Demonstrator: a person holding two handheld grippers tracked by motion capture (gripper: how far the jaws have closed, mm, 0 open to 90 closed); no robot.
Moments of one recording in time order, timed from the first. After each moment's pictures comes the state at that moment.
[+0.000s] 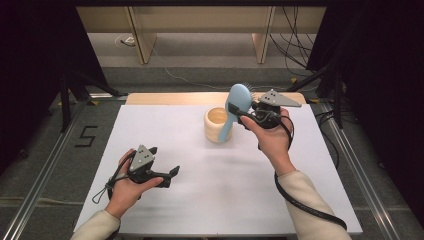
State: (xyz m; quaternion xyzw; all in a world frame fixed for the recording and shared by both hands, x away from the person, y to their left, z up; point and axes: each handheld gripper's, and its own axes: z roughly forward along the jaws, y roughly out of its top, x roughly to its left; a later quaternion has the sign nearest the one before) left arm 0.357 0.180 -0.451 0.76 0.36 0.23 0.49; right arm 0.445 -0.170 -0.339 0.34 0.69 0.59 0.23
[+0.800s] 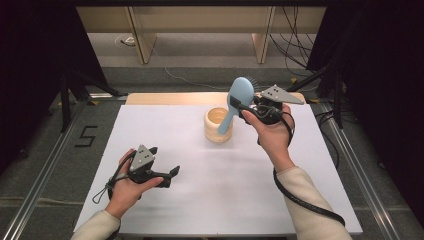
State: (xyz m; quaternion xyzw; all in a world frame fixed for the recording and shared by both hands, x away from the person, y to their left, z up) left arm 0.357 0.179 -0.451 0.76 0.36 0.23 0.49; right arm 0.451 -0.171 -0.331 0.35 0.67 0.60 0.25
